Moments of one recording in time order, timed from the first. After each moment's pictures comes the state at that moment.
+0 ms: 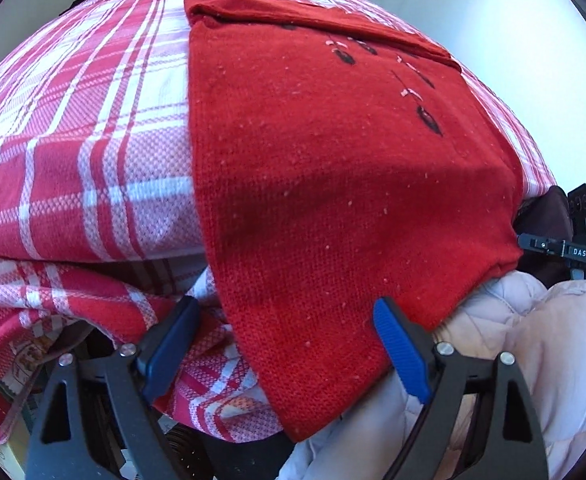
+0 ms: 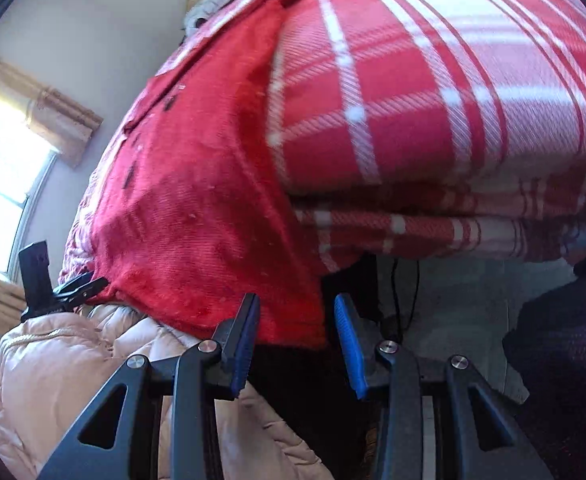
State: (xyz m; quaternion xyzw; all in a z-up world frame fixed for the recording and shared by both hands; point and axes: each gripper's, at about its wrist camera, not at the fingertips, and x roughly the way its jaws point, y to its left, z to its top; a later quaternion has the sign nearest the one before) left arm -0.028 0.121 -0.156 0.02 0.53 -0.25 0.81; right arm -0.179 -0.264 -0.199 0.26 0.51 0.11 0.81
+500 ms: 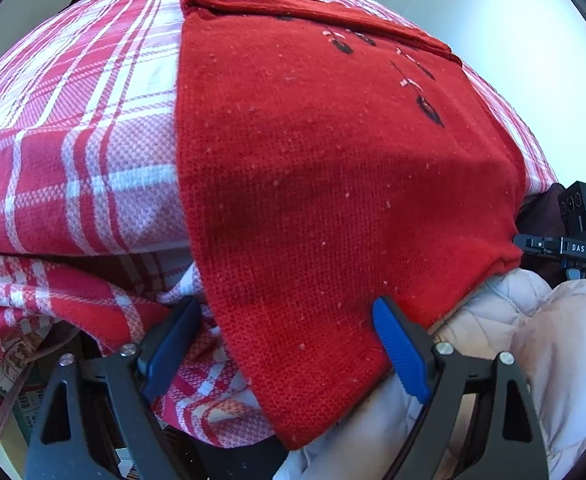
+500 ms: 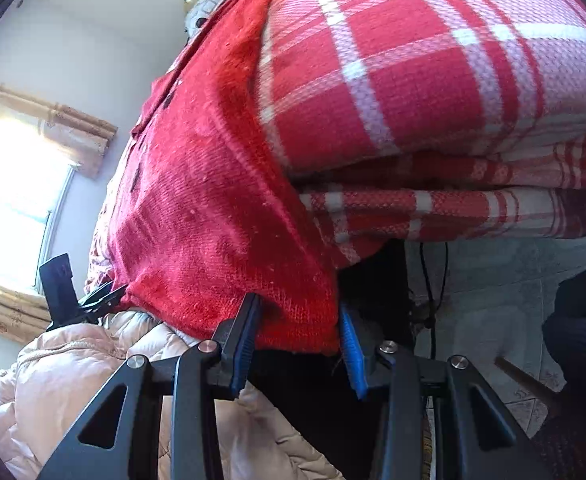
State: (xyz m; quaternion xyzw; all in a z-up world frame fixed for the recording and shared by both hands) left arm -0.029 0.114 -0.164 0.02 0.53 -0.25 0.81; right arm -0.176 -0.260 -0.212 0.29 0.51 0.16 0.79
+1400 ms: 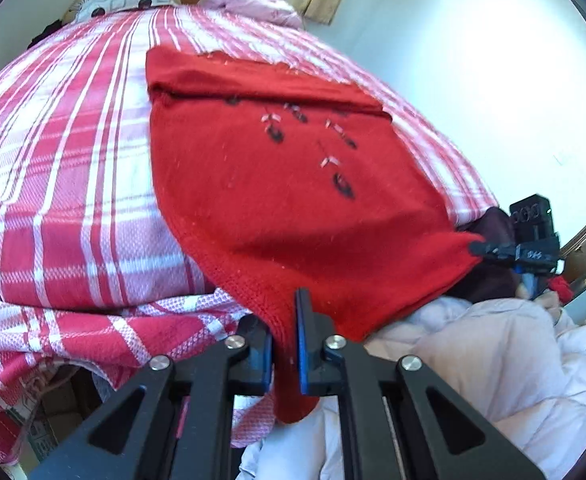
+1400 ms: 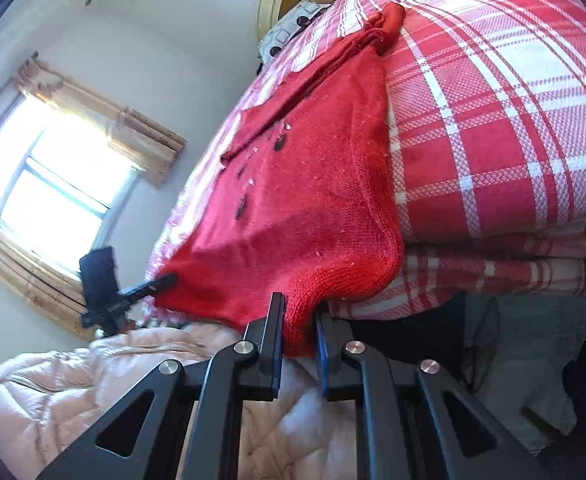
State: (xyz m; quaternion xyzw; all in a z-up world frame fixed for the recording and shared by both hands) left arm -0.040 0.138 -0.098 -0.03 0.46 -0.34 0.82; right arm -0.192 -0.255 -0.148 0.30 0.43 0.23 0.82
